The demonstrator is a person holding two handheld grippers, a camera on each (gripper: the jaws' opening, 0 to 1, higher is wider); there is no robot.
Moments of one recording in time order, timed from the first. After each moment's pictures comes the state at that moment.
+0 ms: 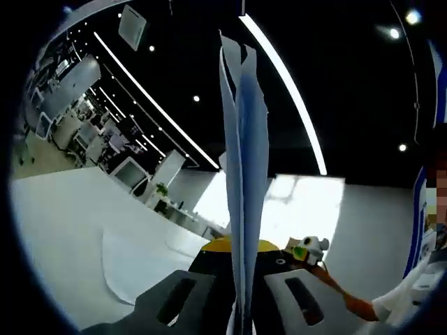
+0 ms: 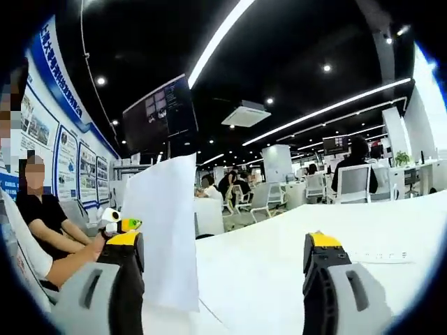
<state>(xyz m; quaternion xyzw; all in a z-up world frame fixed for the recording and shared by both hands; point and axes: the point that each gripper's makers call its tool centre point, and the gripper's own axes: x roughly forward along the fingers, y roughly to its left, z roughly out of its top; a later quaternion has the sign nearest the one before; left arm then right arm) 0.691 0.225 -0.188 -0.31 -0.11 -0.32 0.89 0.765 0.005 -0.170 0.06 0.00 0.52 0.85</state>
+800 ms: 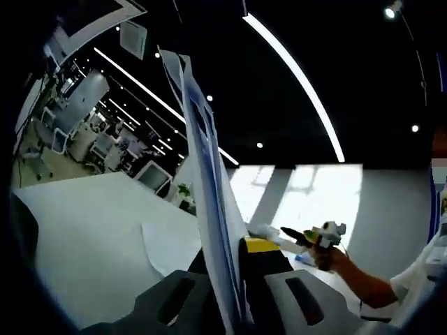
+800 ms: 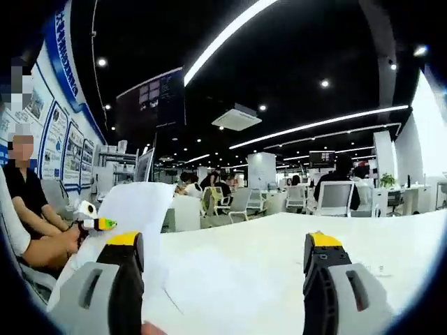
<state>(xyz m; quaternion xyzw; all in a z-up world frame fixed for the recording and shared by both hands) 0.689 0.267 -0.236 -0.28 -0.10 -0.28 0.91 0.798 -0.013 -0.197 0.02 -0.01 0.46 0.89</state>
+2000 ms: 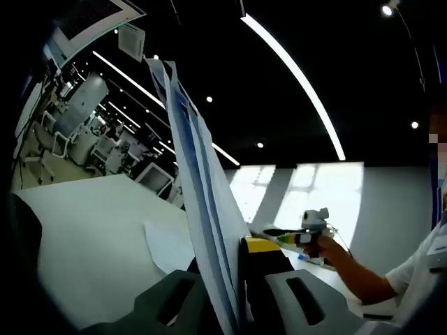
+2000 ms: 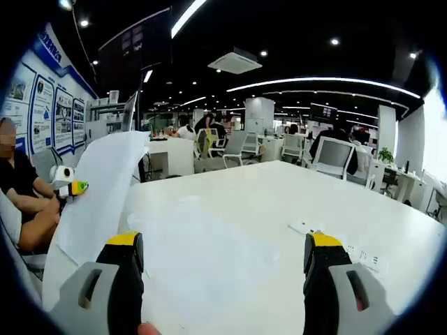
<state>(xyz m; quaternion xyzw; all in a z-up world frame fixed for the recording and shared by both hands) 0.689 0.269 -0.241 -0.27 -0.10 -0.28 0.92 0.846 0.015 -0.235 -0.10 0.14 0.46 0.87</state>
